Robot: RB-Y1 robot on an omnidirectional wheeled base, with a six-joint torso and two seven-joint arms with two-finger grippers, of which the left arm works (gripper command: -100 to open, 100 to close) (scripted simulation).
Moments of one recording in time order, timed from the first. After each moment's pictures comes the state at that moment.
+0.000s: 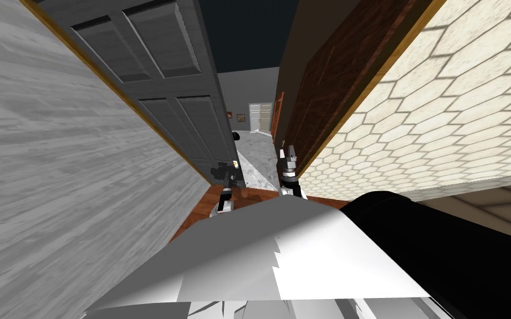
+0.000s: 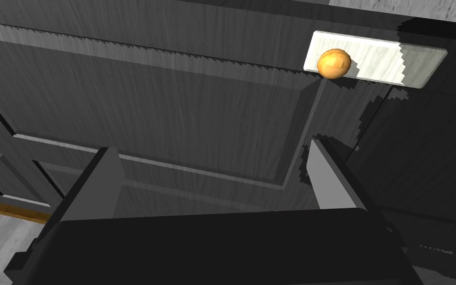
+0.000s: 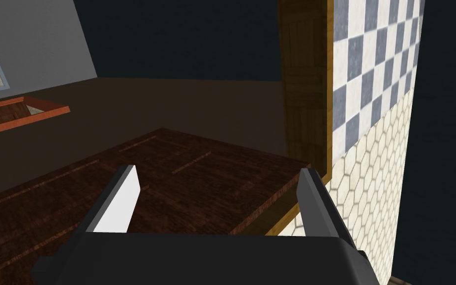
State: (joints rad) arm -0.06 0.10 -0.23 -0.99 0.17 -0.77 0.07
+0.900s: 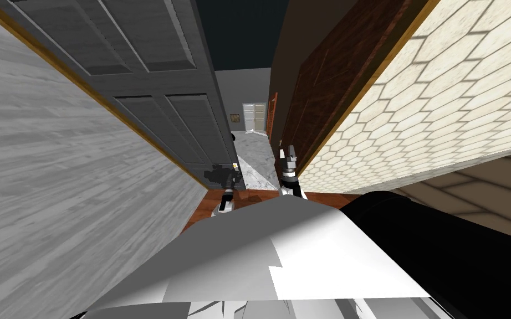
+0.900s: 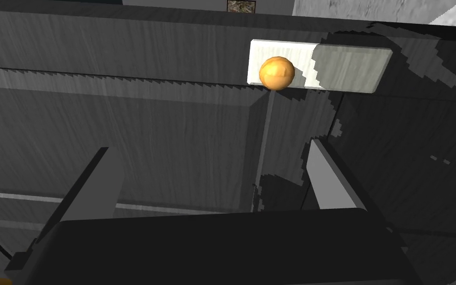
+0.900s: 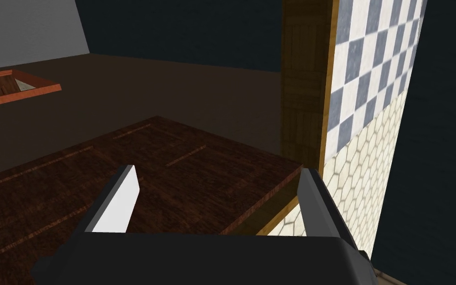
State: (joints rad) arm -0.16 0.10 -0.26 -0.75 0.18 -0.81 0.05
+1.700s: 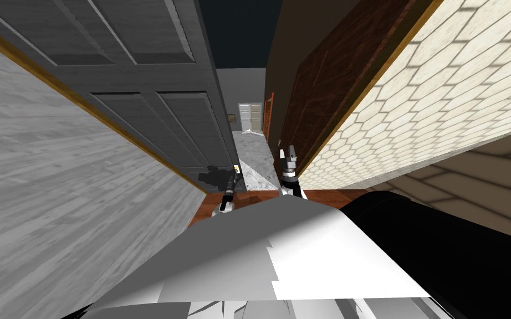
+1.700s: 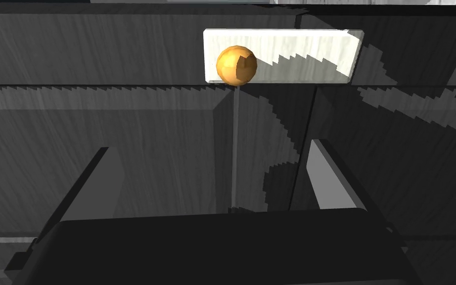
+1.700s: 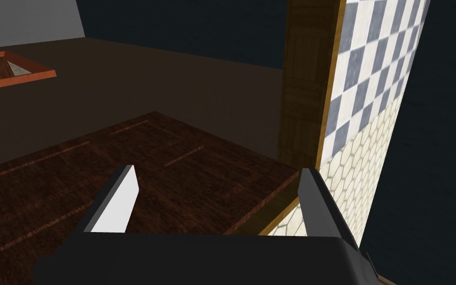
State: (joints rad) arm -0.23 0.09 -0.28 -0.58 0.19 -0.83 0.04
